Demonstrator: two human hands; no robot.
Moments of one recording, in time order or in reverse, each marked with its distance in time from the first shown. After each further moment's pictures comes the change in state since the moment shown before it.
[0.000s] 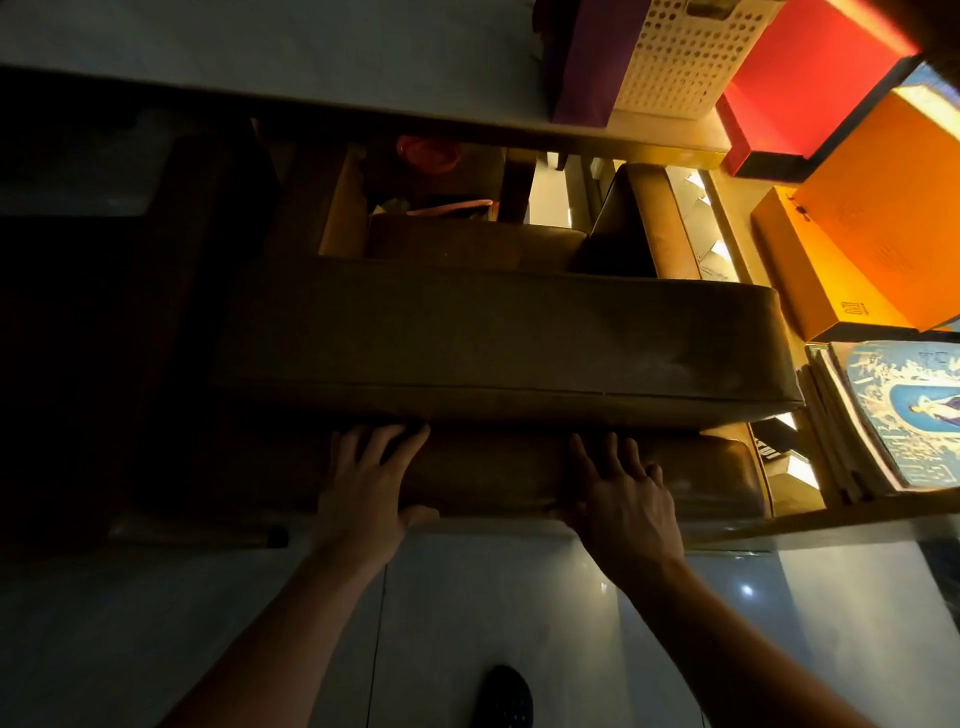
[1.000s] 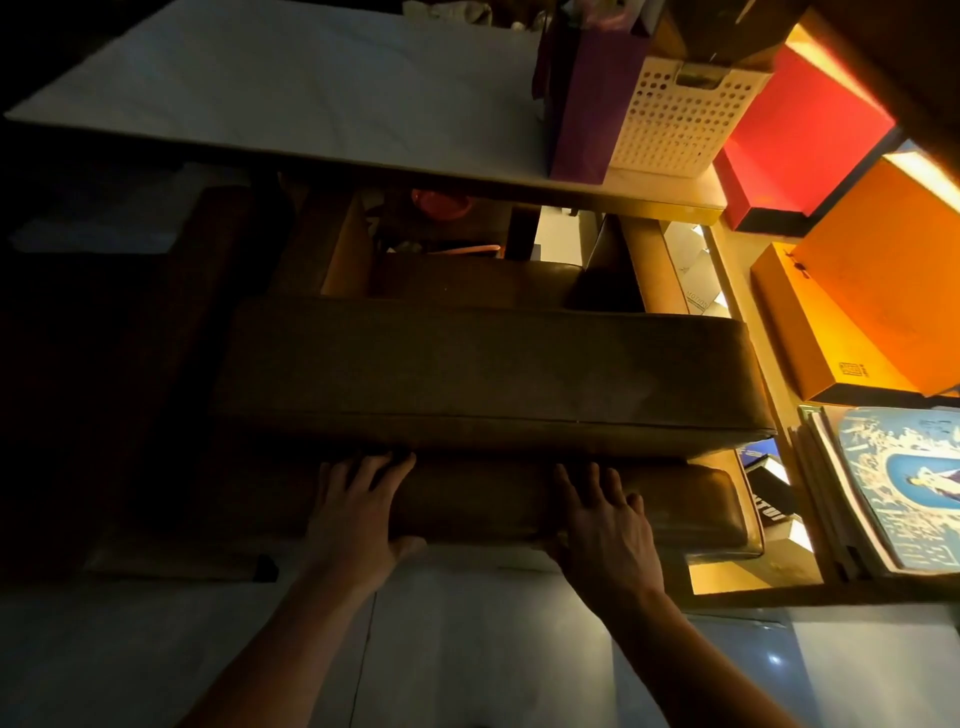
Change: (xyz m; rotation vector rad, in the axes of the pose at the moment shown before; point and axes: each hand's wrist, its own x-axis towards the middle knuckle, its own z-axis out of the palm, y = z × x) left_hand 0.025 0.034 -0.007 0.068 -0.030 -0.088; right_hand 0.030 0.029 -0.019 0.067 0.003 -0.080
